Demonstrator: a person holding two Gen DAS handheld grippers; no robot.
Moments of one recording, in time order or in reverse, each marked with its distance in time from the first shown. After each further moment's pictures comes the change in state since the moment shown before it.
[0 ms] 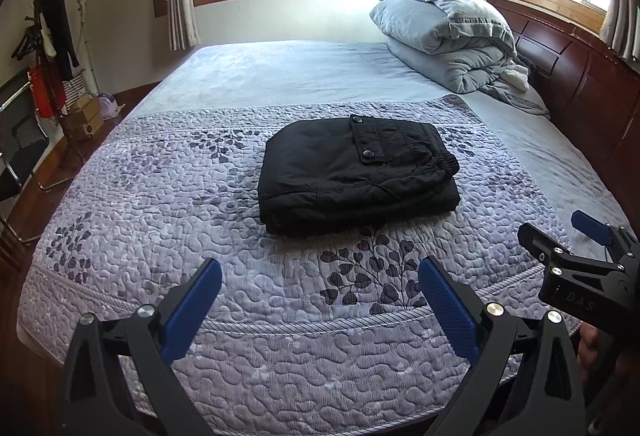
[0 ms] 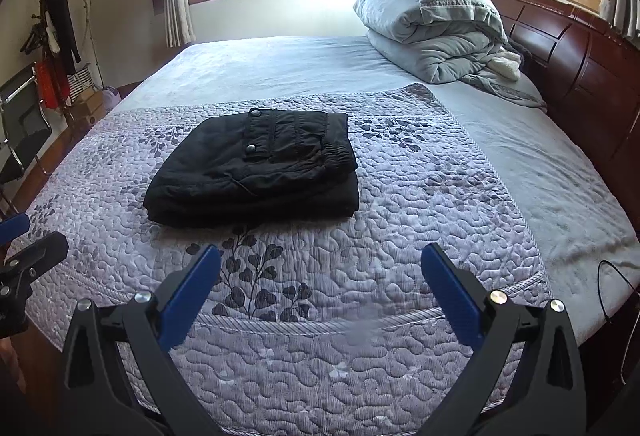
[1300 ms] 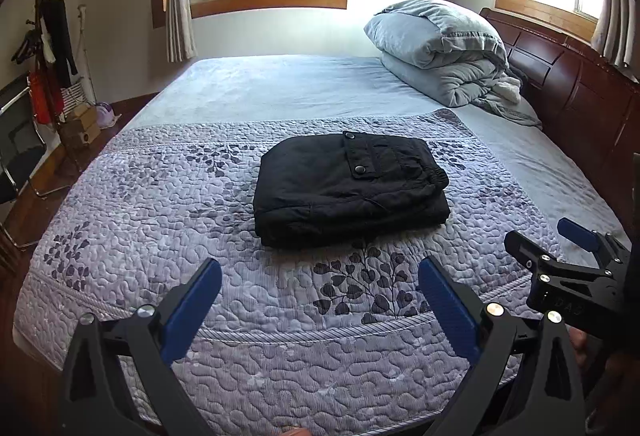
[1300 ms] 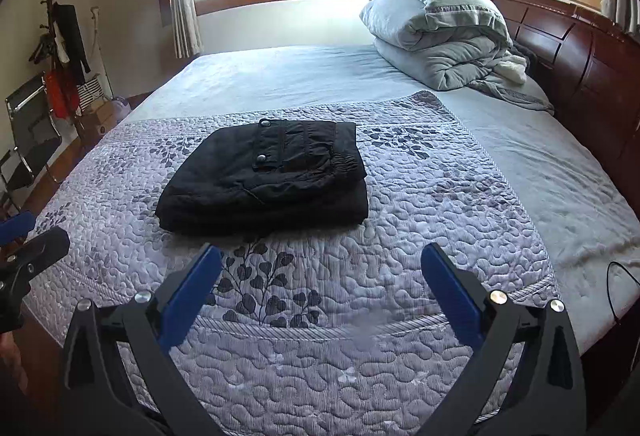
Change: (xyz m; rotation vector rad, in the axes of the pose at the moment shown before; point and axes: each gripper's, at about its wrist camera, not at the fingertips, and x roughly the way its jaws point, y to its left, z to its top) left arm -0.013 -0.003 0.002 -0.007 -0.054 -0.026; right arm -0.008 0.000 -0.001 0.010 -0.034 0.042
